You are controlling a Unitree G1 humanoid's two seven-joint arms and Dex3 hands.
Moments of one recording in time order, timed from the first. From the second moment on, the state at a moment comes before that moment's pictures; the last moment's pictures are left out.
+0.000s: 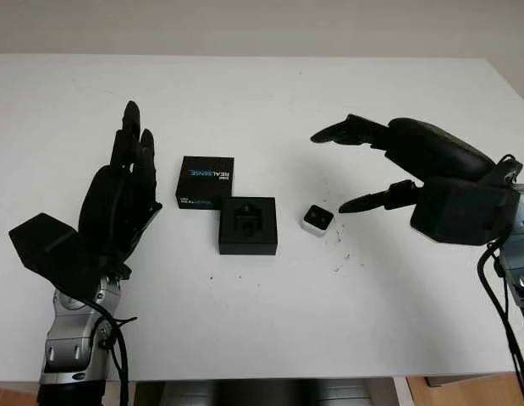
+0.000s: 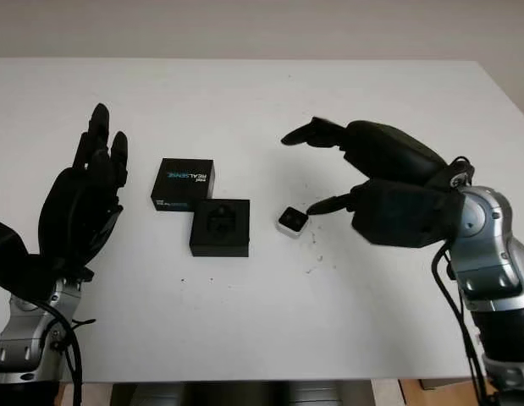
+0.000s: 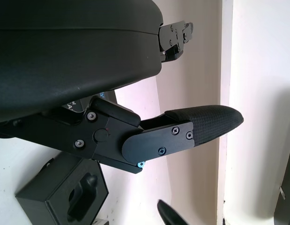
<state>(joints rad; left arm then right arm) -0.15 0.21 0.18 -0.12 -0.23 0.02 -0.23 -0.49 -0.79 0.11 -0.05 -0.43 -0.16 0.55</state>
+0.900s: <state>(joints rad) -0.15 0.22 0.18 -0.12 -0.23 0.03 -0.23 -0.59 -0.80 0.25 0.33 -0.69 -0.70 0.26</state>
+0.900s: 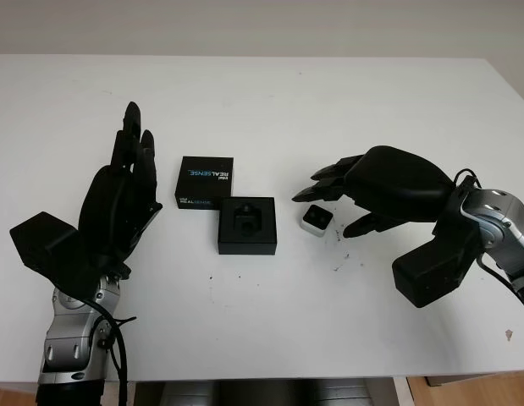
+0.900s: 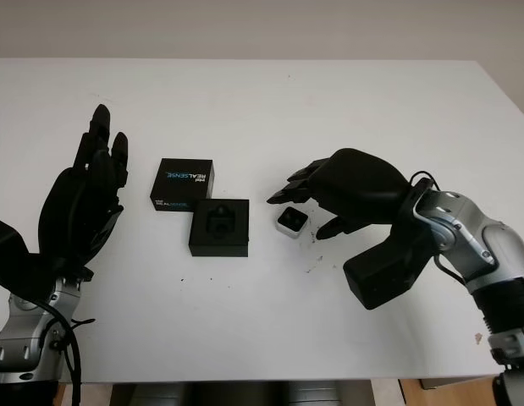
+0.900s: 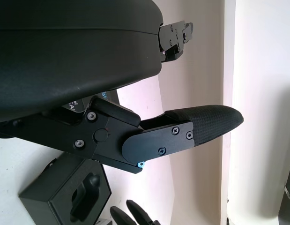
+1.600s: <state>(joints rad) -0.15 0.23 0.18 -0.13 -0.23 0.04 -0.23 -0.63 -0.77 0.30 0.46 -0.75 -0.75 0.14</state>
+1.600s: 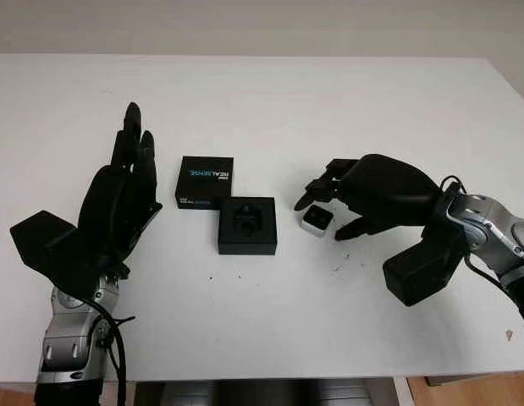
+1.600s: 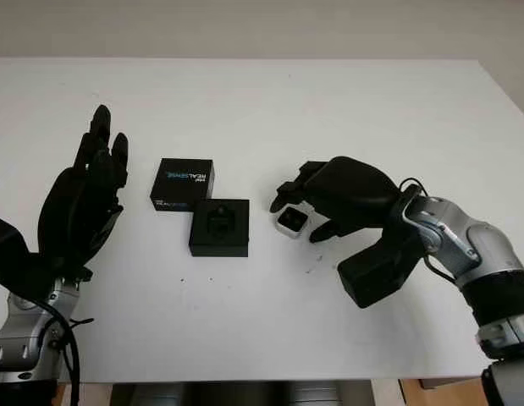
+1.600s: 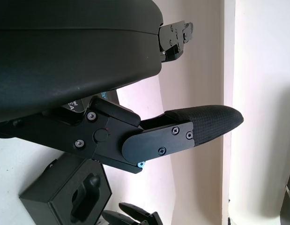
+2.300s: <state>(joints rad) -0.15 0.23 0.18 -0.13 -0.23 0.04 -0.23 -0.67 -0.76 0.35 0.52 -0.81 -0.75 0.08</state>
